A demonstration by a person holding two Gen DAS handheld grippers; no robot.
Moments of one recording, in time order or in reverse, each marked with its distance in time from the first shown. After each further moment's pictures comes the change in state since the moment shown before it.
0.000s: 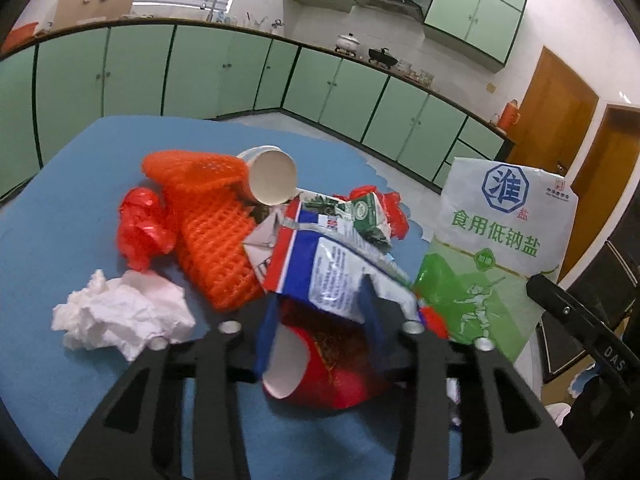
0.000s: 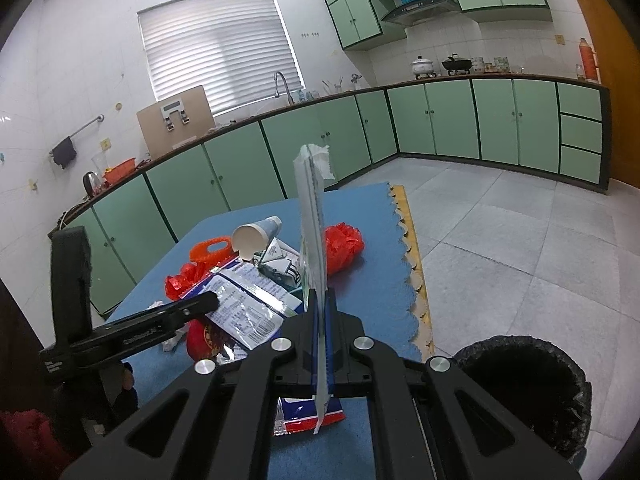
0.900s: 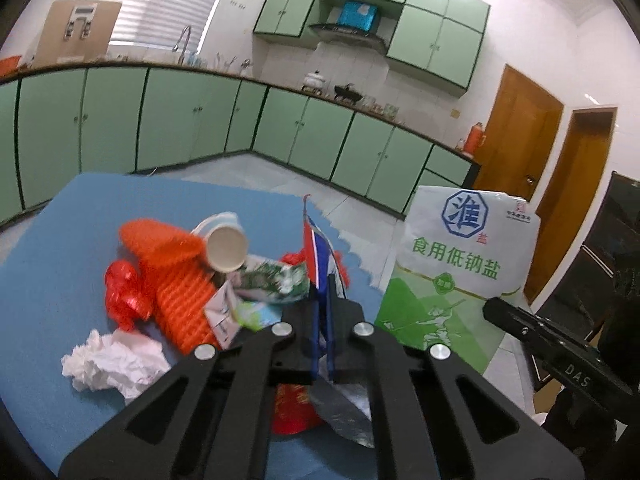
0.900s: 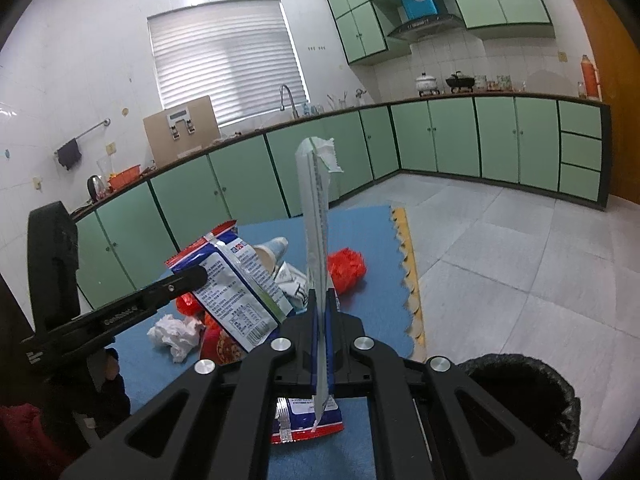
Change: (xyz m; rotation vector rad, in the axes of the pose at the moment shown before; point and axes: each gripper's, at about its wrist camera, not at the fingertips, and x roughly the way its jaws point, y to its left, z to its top) left arm -0.042 -0.043 0.026 0.076 -0.156 -0.104; right arm -0.030 0.010 0.017 -0.039 -0.074 -0.010
